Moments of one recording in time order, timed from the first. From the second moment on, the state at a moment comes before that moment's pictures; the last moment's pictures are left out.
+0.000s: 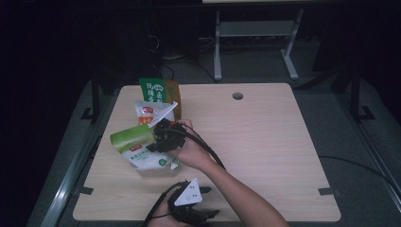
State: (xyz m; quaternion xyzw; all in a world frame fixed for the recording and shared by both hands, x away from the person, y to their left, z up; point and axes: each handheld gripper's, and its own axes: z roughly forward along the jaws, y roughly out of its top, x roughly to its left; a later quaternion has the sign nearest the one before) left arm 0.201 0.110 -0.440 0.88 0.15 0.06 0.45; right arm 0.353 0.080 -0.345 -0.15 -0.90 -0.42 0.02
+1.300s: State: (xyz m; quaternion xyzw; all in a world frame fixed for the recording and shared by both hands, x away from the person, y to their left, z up) left arm 0.205 0.110 -0.441 0.87 0.16 0.07 0.46; right arm 0.362 0.047 -0.374 -0.19 -0.88 -0.43 0.06
